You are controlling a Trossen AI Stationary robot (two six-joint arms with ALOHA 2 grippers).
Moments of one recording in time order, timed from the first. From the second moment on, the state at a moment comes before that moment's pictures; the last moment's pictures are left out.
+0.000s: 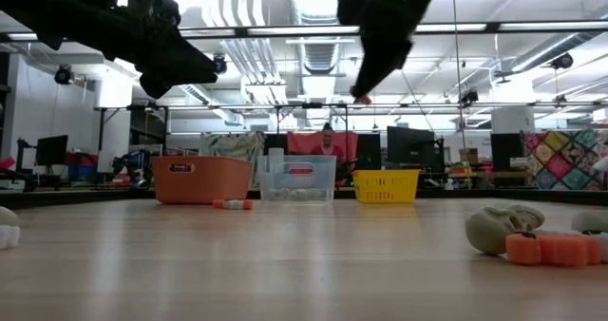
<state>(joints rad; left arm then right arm) 0.12 0.82 0.40 0.13 -0.10 -0.25 -0.06 1.59 1.32 -0.76 0.19 0.10</state>
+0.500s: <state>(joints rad) 0.12 0.82 0.40 0.13 -0.10 -0.28 -0.53 1.59 1.30 -0.64 0.18 -0.13</state>
